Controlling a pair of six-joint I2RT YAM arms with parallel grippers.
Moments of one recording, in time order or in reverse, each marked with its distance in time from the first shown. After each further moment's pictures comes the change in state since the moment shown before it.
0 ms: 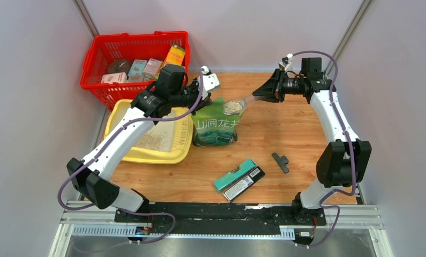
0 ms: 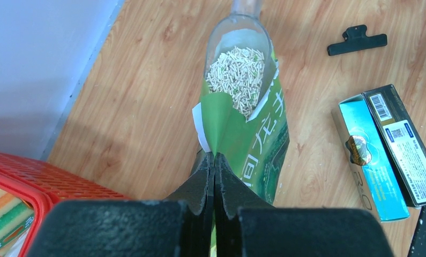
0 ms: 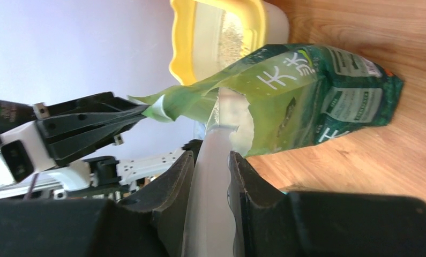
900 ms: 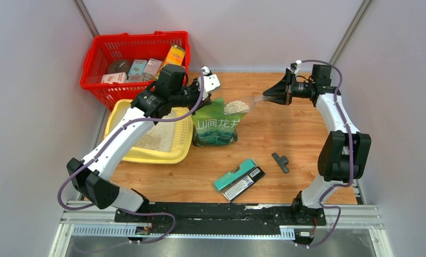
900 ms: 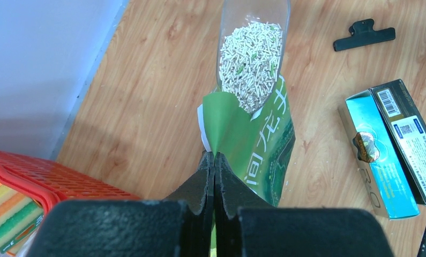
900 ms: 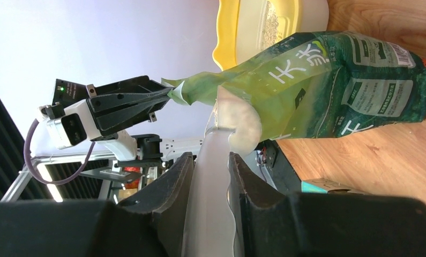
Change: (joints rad) left arm -0.001 0.000 0.005 -0.008 -0.016 0.033; right arm -0.136 0.063 -0.115 0.241 -0.309 0.140
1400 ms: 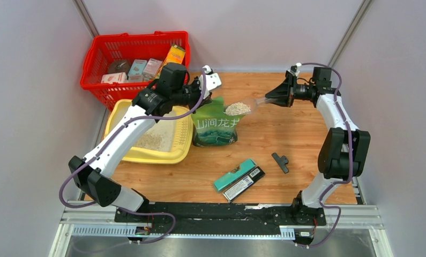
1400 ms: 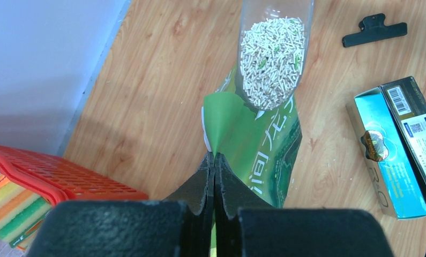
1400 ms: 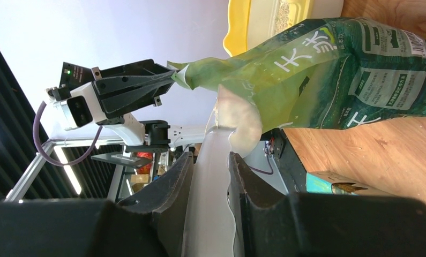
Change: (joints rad) left arm -0.002 0.022 0.032 -0.026 -0.026 0.014; right arm -0.027 0.031 -0.028 -0.001 -0.096 -0.030
